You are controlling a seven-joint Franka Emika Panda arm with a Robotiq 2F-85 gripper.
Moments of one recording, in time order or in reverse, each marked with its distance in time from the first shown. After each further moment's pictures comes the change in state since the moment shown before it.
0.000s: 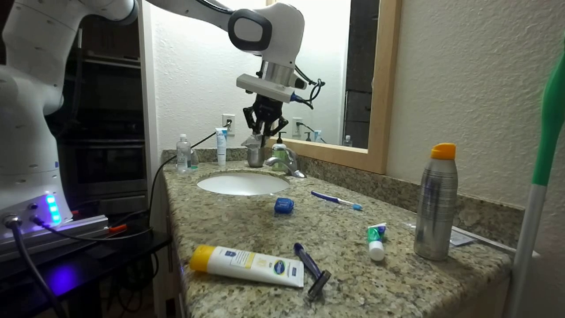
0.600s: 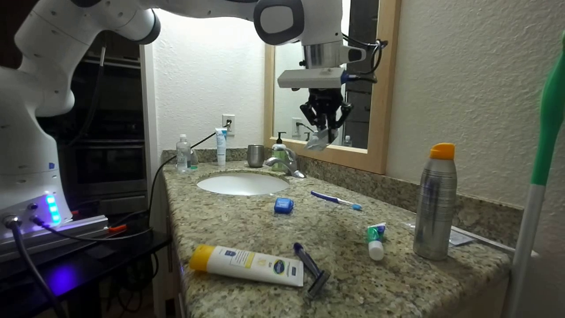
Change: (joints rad) arm -0.322 0.276 0.138 0.431 0.197 0.203 0.147
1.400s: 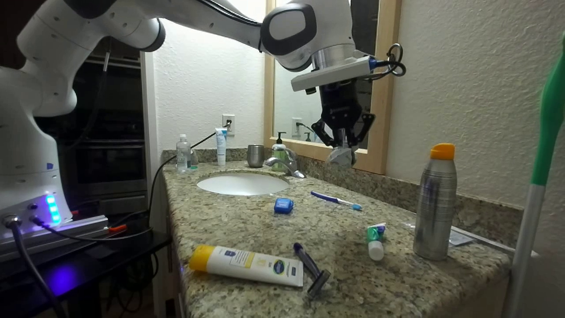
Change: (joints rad) arm -0.088 0.086 0.071 0.059 -0.425 0.146 -0.002
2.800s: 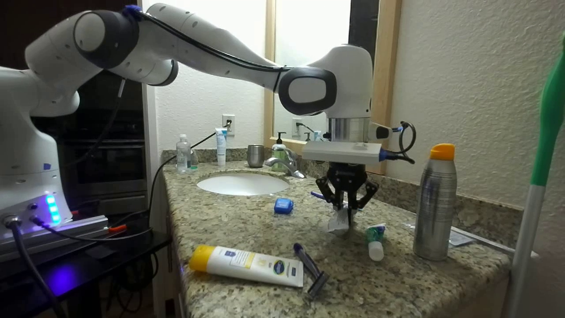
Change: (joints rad) arm -0.114 0.324 0.130 0.294 0.004 -0.099 0.050
